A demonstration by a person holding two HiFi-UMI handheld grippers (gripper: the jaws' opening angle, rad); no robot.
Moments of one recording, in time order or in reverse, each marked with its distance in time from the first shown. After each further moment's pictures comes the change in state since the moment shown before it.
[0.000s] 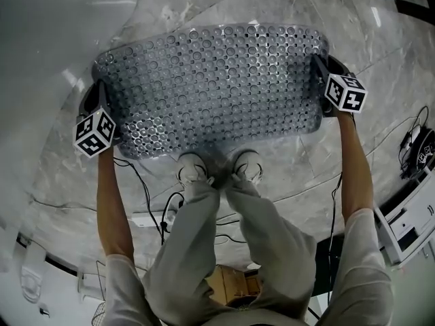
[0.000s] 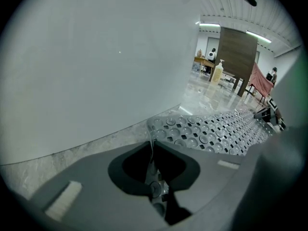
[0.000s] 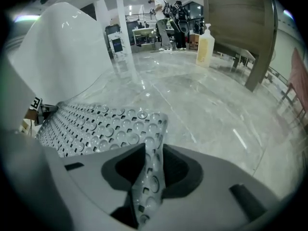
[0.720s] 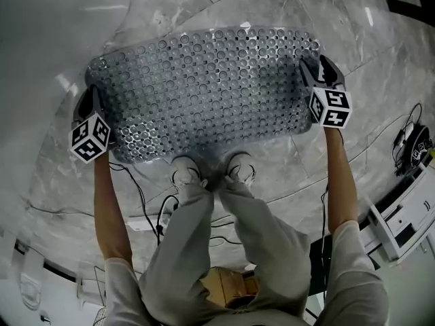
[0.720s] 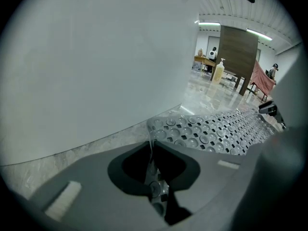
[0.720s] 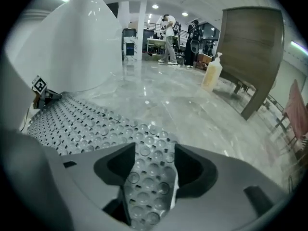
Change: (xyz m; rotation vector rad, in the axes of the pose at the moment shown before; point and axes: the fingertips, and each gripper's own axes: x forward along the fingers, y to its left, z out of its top) left arm -0.001 0.000 0.001 0.004 -0.005 0.022; right arm -0.034 0.031 0.027 -0.182 -0.117 -0.093
